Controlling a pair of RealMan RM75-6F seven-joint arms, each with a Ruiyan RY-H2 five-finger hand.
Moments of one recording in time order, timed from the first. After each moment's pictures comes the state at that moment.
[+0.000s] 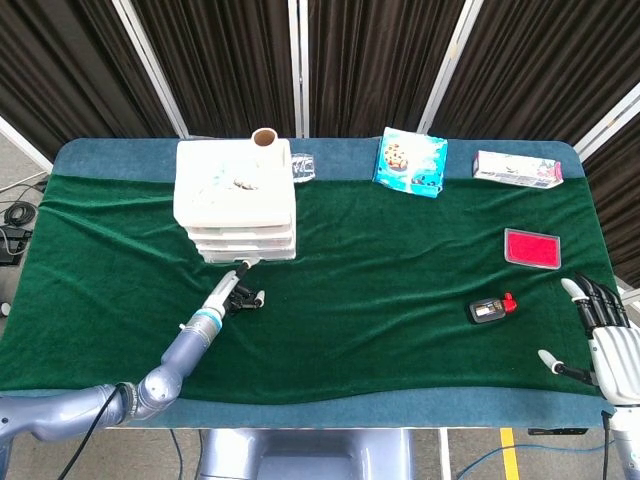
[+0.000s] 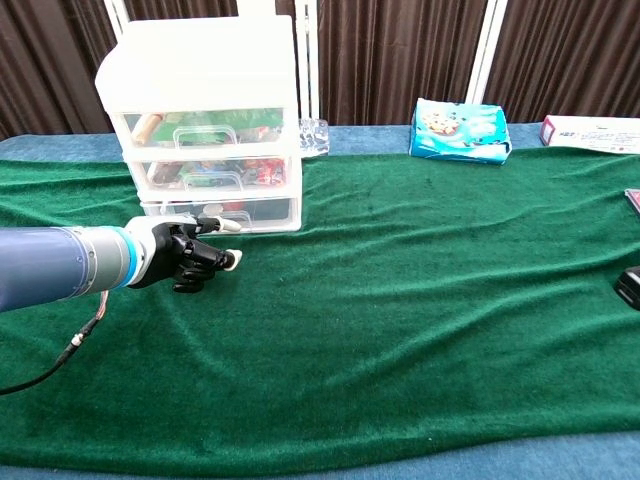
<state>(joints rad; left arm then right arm) -0.78 -1.70 -0.35 -1.41 0.43 0.66 -0.11 0.07 -1.08 0.07 -1.57 -1.57 1.55 0.25</state>
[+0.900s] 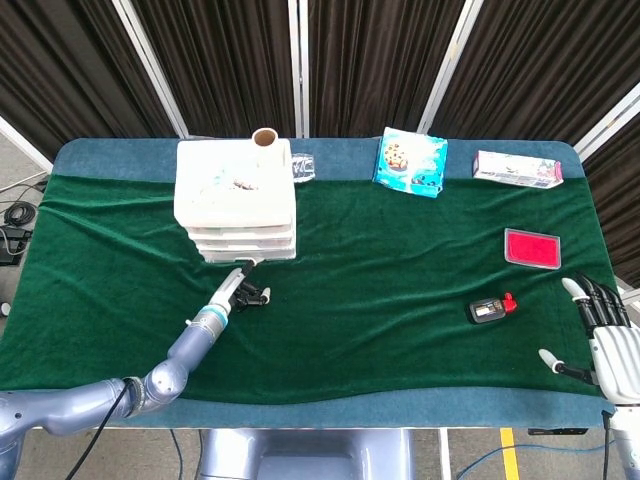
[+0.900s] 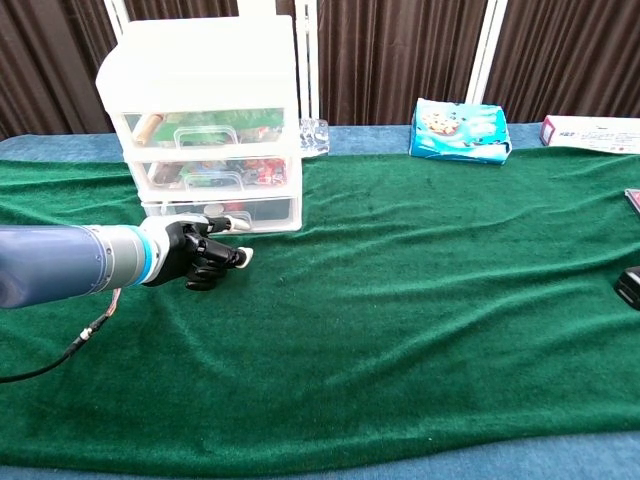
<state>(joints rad) -0.82 -1.73 -0.35 -1.34 0.44 0.62 -0.16 0.07 -1.08 0.07 -1.57 -1.56 1.55 0.25</state>
